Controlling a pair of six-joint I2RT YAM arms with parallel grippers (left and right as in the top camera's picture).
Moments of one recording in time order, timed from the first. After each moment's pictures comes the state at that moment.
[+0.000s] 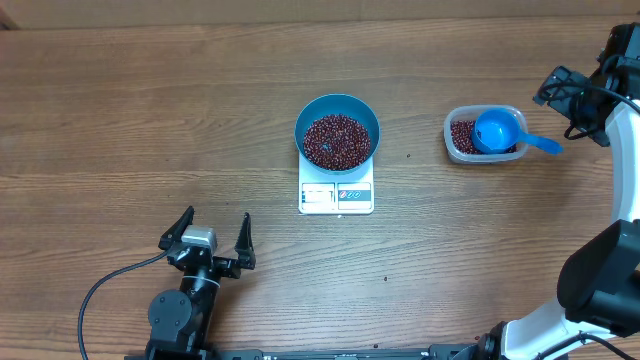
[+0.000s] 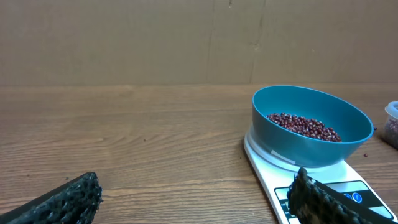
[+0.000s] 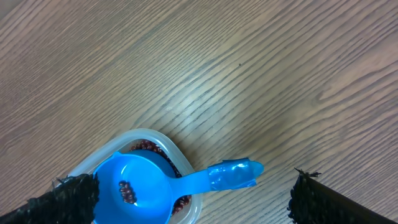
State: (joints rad) left arm -0.14 0.01 0.01 -0.08 0.02 -0.07; right arm -0.32 1.81 1.64 -0.93 0.04 0.33
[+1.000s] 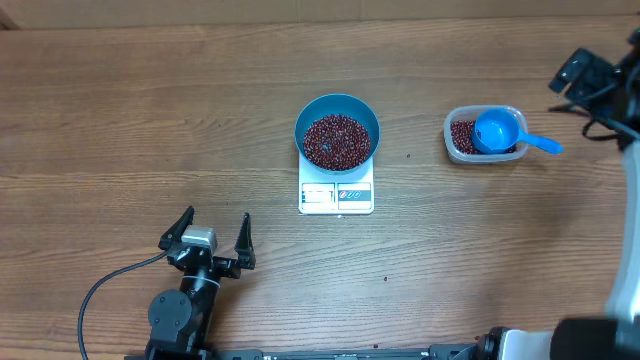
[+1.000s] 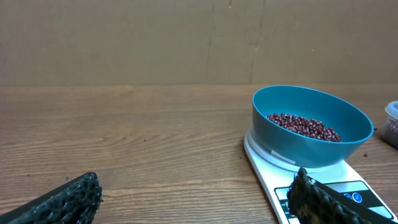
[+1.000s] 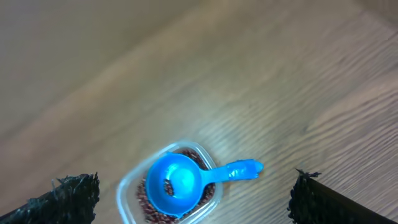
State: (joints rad) left arm -0.14 0.01 0.01 -0.08 0.02 -0.07; right arm -0.30 1.52 1.64 -0.93 0.04 0.33
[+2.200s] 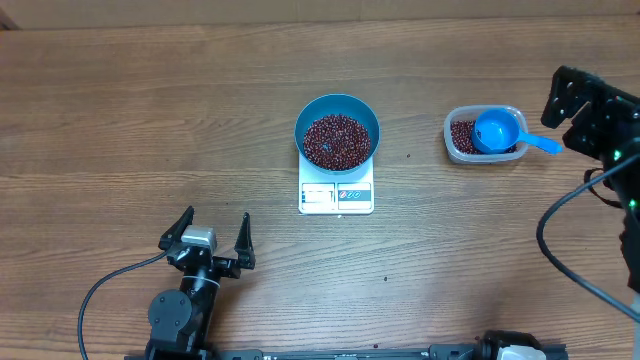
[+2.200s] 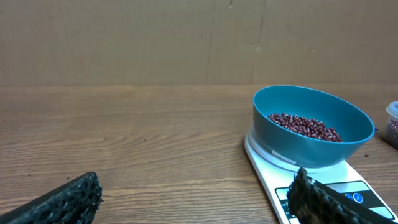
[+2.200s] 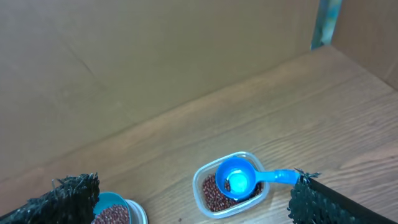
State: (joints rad) left arm -0.14 0.01 0.01 -0.08 0.02 -0.07; right arm -0.10 1.11 1.63 -0.99 0.04 0.33
